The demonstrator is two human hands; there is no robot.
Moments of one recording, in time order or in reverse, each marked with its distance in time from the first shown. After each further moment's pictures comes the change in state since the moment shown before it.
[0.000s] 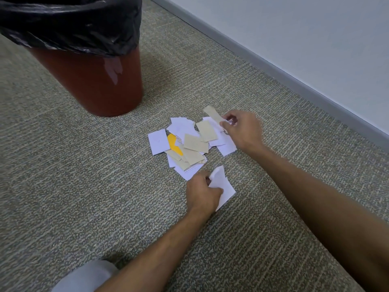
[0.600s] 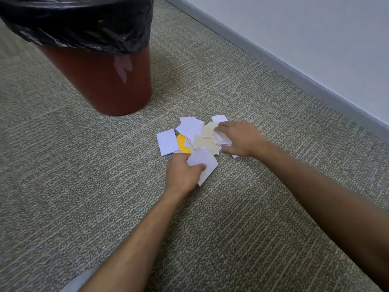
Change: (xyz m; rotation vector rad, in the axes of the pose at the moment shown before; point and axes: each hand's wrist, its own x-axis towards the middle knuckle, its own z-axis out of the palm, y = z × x) left_hand 0.043 0.004 -0.070 -0.036 0.096 -0.021; right_hand 0.014 0.002 0.021 -0.644 -0.524 -0.513
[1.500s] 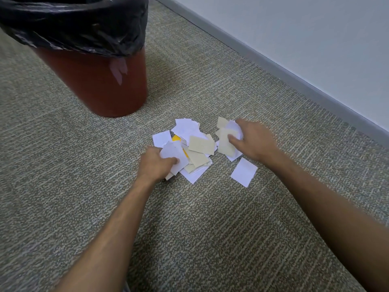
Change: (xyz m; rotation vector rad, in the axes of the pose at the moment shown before) left_hand 0.036 -0.017 -0.043 -0.013 -0.014 -0.089; right_hand -0.040 0.009 -0.004 0.283 0.306 0.317
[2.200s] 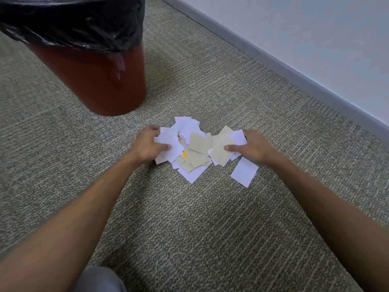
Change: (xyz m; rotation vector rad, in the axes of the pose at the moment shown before) left_hand 0.057 0.004 -0.019 0.342 -0.077 0.280; right_hand -0.002 0.019 0.024 0.481 -0.307 0.281
